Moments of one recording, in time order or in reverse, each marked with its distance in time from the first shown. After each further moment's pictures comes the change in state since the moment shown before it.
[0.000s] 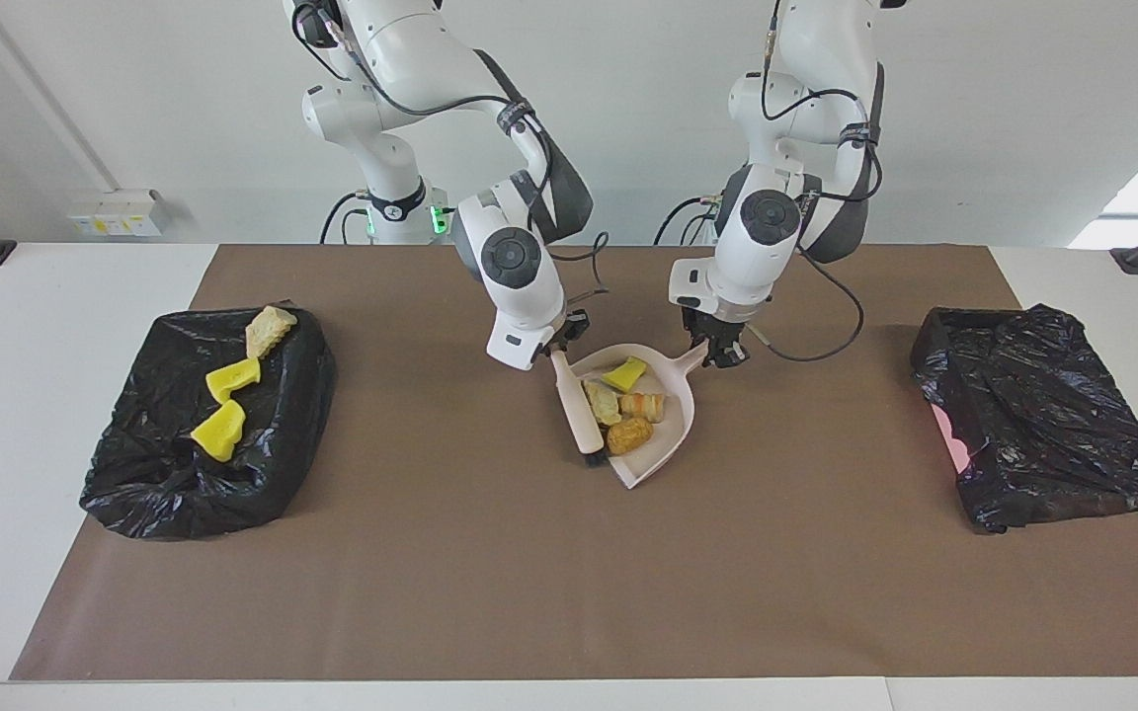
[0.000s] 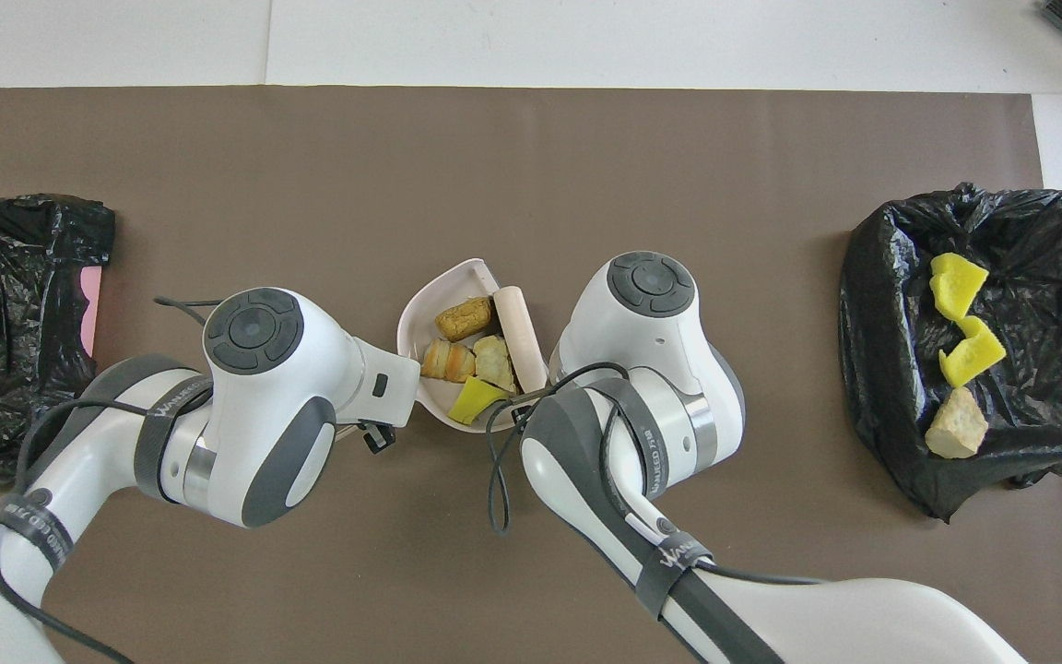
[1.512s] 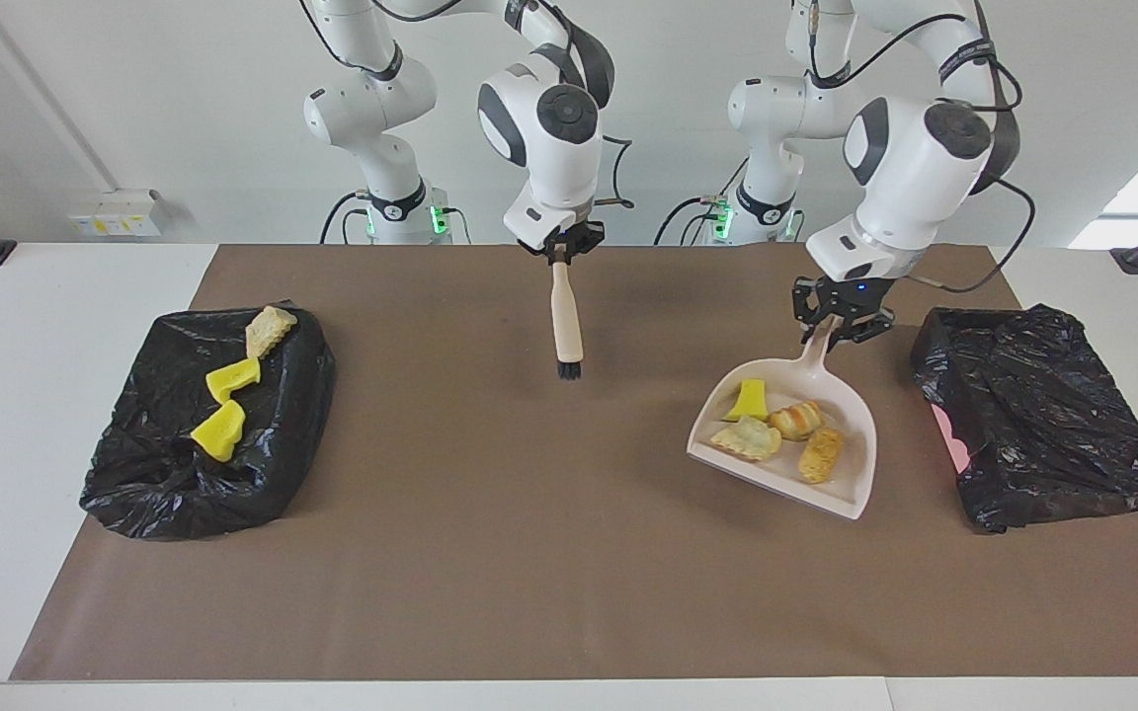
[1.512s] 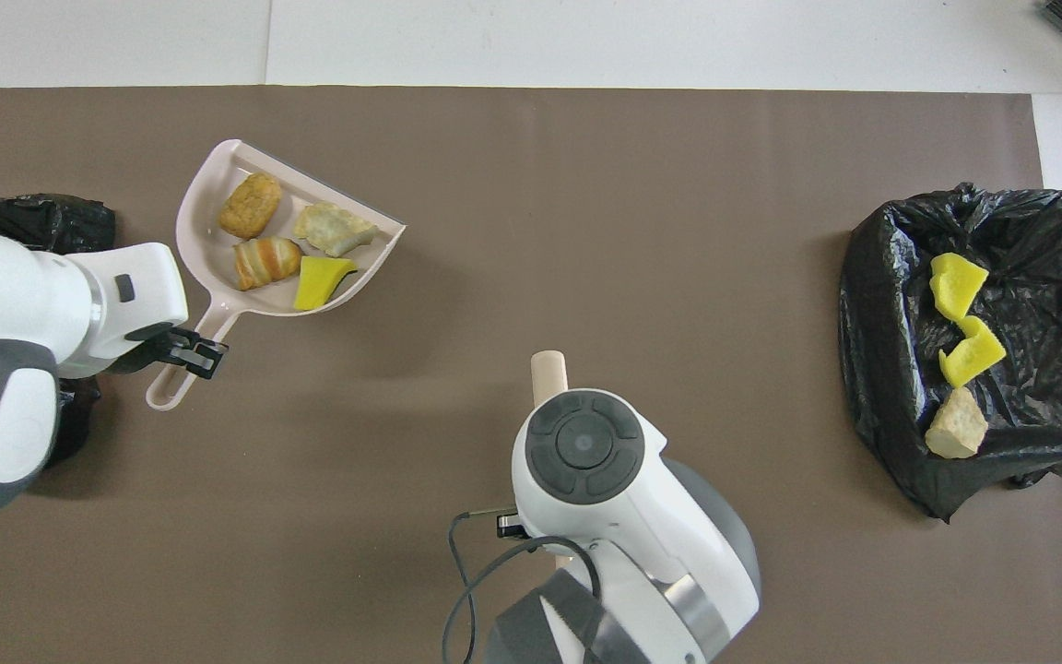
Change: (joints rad) left arm 0.343 -0.181 0.025 0.132 -0.001 -0.190 -0.275; right arm 0.206 -0.294 0.000 -0.131 -0.154 -0.160 0.549
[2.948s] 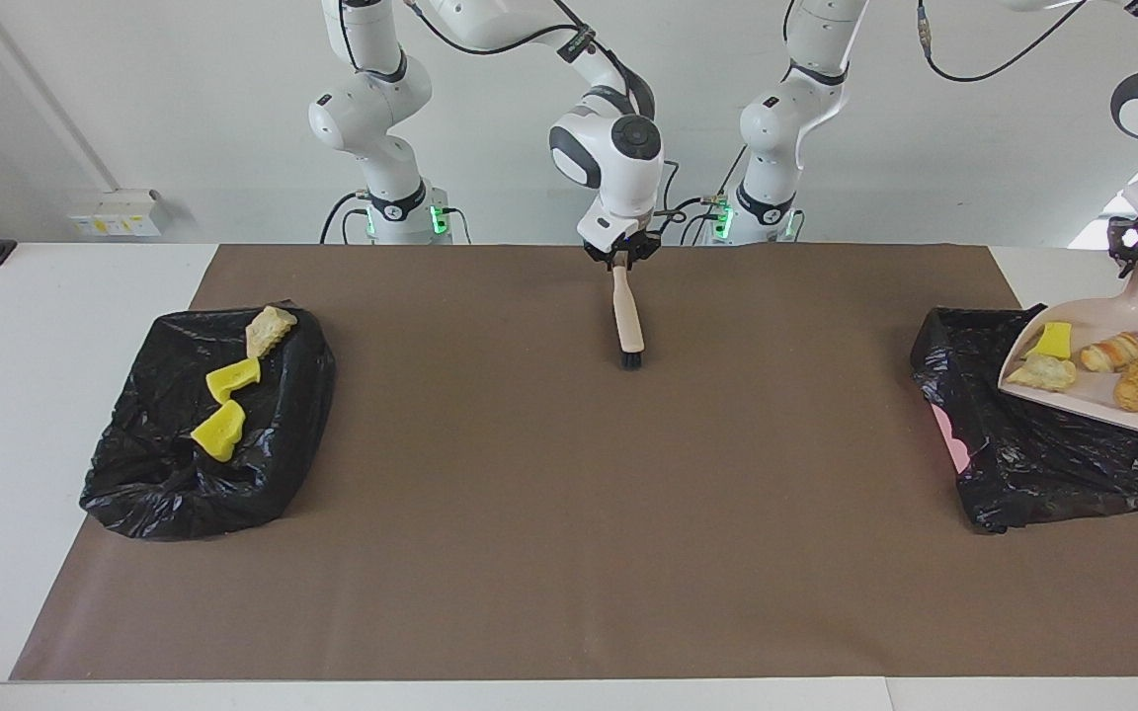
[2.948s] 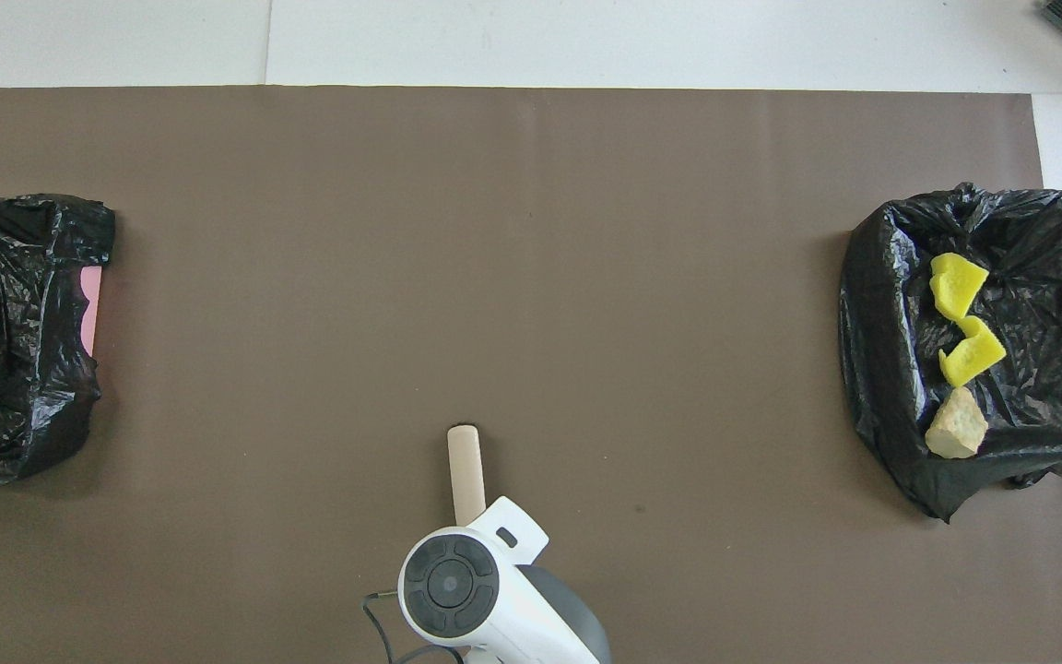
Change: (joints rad) left arm 0.658 0.099 -0.013 0.130 0.491 0.061 0.786; right arm 0.200 0.116 0.002 -0.134 0.063 0.335 0.149
